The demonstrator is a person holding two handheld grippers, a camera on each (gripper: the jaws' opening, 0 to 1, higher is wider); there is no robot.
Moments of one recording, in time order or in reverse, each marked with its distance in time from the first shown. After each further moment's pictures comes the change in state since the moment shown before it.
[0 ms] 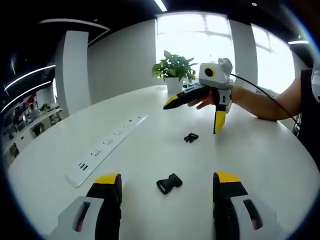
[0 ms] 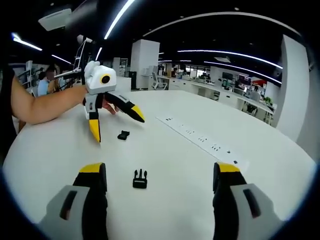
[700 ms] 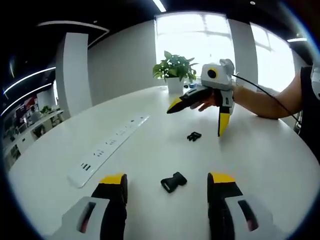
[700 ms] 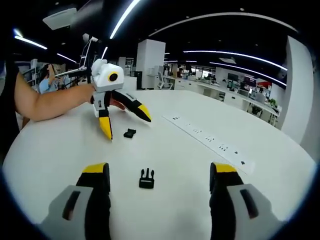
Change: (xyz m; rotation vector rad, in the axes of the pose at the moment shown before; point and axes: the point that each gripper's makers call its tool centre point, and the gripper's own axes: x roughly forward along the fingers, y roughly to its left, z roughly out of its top) left arm 0.000 0.007 -0.001 0.011 -0.011 0.015; right arm 0.004 0.010 -0.003 -0.008 0.000 0.039
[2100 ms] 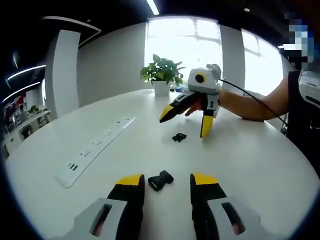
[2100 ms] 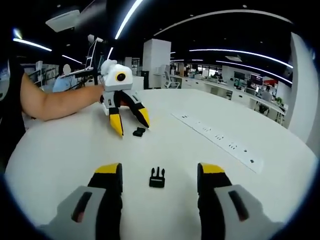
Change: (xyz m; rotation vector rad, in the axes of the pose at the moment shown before) left arm -0.003 -0.019 -0.003 0.003 -0.030 -0.140; right arm 0.002 0.014 -0.003 0.010 0.003 0.070
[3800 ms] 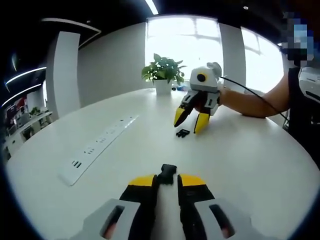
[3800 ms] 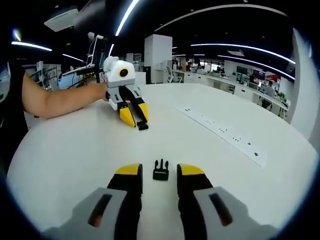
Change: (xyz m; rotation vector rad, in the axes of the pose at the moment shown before) left arm -0.005 0.009 -0.007 0.014 0.011 0.021; right arm -0.001 0.005 -0.012 0.015 0.044 0.030
